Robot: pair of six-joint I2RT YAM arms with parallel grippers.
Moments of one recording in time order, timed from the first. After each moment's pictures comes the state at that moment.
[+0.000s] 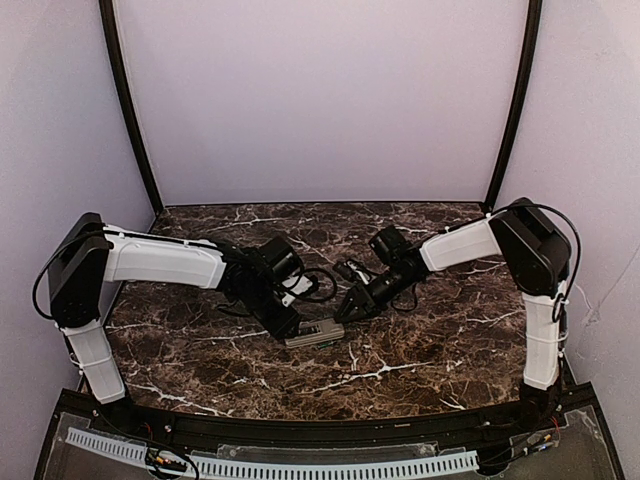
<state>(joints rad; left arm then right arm) -0.89 1.81 1.19 -0.61 0.06 -0.07 0.66 2.06 1.24 -0.31 -0.89 0.17</state>
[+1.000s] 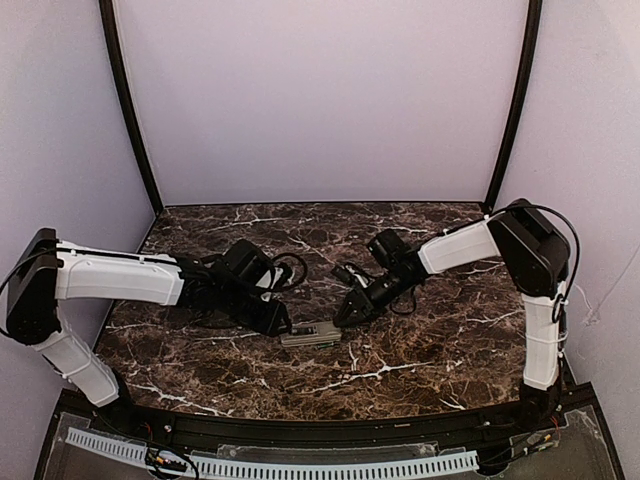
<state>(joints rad) -0.89 1.56 0.95 -0.39 0.11 -0.46 0.68 2.07 1.23 -0.30 -0.88 0.19</state>
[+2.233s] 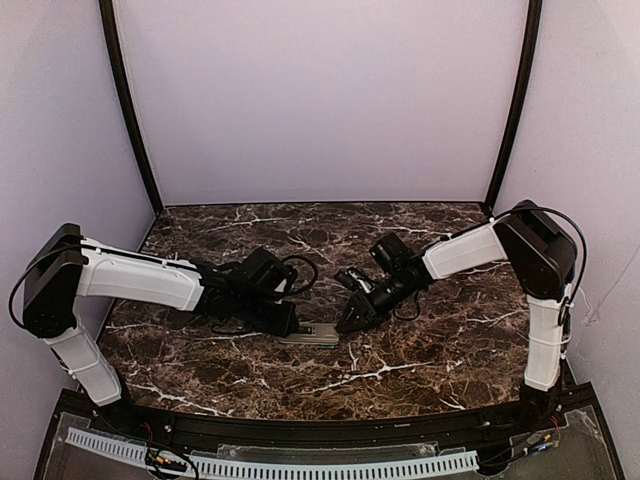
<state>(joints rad) -0.93 1.66 0.97 -0.29 -0.01 -0.61 0.69 2.02 1.15 -0.26 -0.86 0.24</state>
